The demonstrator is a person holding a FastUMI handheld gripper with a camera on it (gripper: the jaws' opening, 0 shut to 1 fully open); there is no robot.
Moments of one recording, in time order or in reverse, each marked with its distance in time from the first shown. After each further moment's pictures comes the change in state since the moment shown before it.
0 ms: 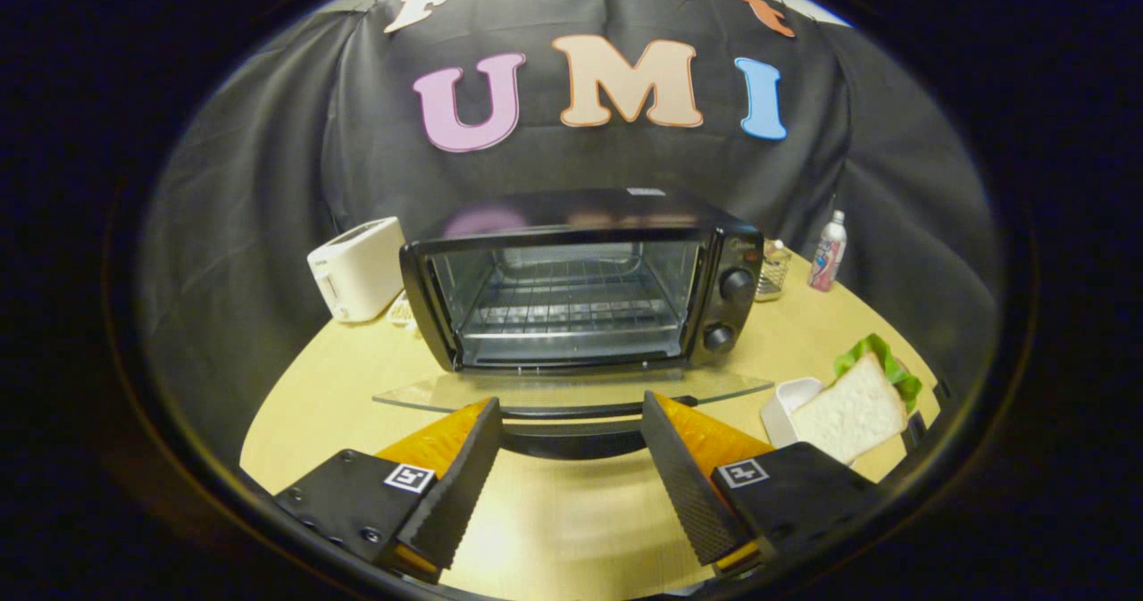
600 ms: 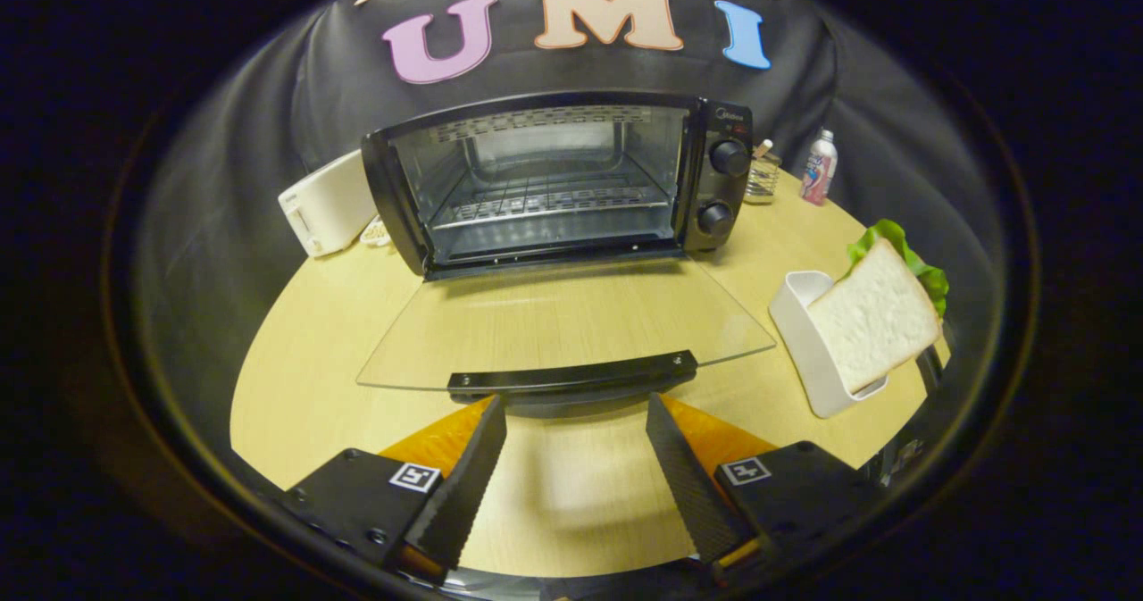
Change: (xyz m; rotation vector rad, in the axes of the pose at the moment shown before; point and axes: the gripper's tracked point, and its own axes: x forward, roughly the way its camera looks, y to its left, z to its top) arm -0.004 -0.009 -0.087 0.039 0.230 -0.046
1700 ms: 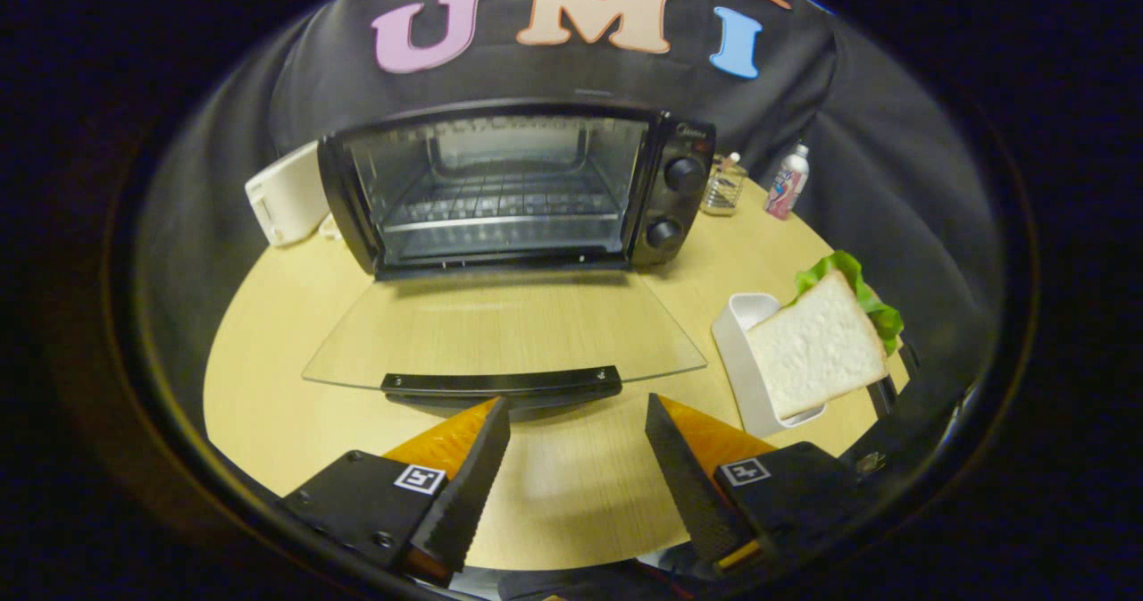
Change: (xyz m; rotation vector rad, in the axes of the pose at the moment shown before) arm 0.001 -0.044 0.001 -0.091 0.080 -0.137
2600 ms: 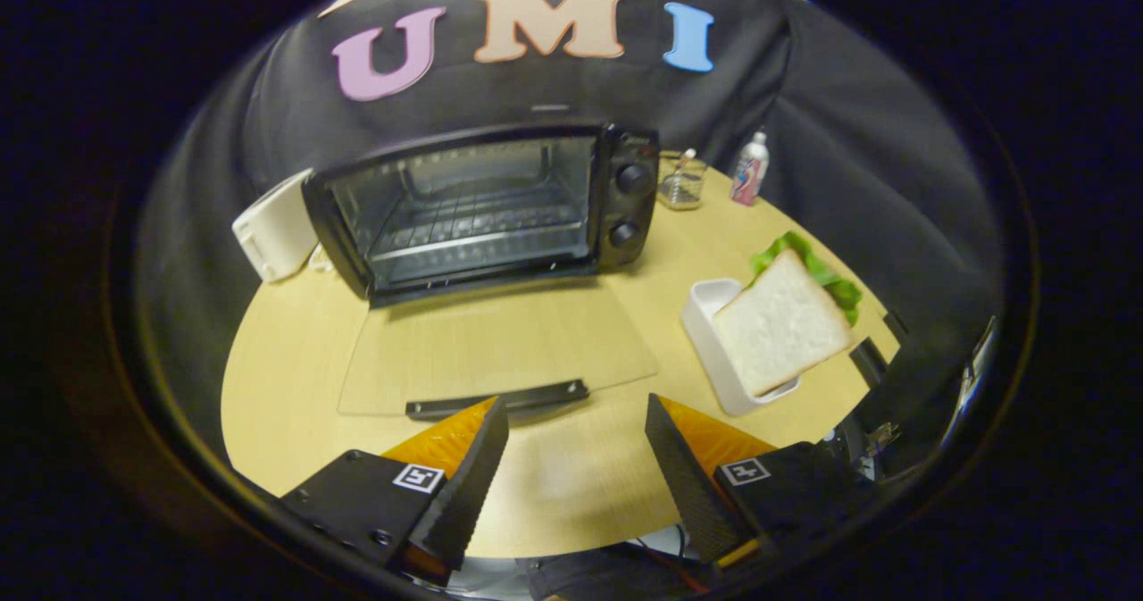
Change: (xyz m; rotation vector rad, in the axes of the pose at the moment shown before) arm -0.044 -0.043 0.040 0.201 -0.123 -0.075
